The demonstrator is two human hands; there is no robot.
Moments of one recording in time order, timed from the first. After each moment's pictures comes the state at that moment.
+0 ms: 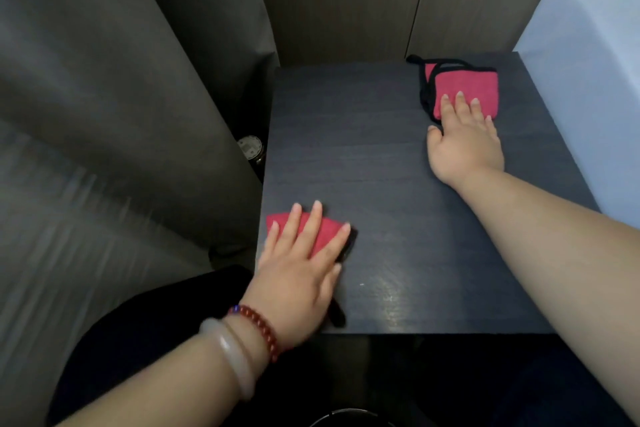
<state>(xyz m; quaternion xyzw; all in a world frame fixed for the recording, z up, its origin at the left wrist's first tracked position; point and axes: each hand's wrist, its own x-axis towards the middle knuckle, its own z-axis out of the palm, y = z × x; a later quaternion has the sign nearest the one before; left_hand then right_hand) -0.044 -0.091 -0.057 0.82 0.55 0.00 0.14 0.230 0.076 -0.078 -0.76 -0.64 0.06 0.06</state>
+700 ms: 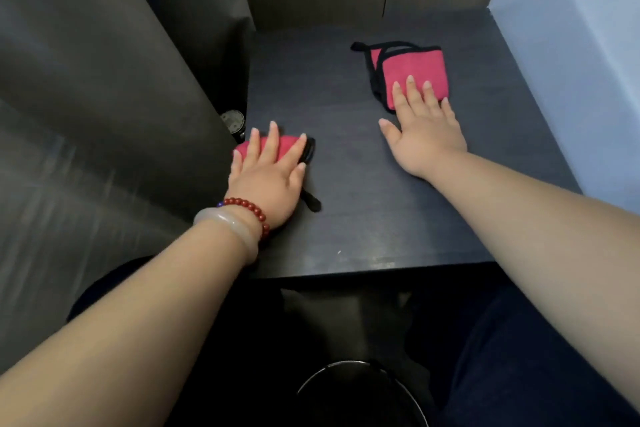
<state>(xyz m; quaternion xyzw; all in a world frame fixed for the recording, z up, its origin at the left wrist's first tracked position) -0.042 -0.030 -0.054 0.75 0.65 -0.05 0.16 0.207 0.020 -0.074 -0.71 -0.70 0.09 0.00</state>
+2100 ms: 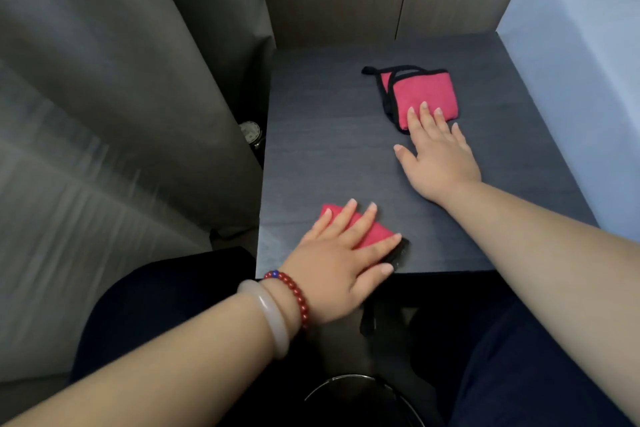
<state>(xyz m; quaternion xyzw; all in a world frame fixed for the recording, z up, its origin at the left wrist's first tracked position) -0.011 -0.129 -0.044 0.88 0.43 -0.07 0.17 0.205 -0.007 -0.074 -0.70 -0.71 0.07 0.03</state>
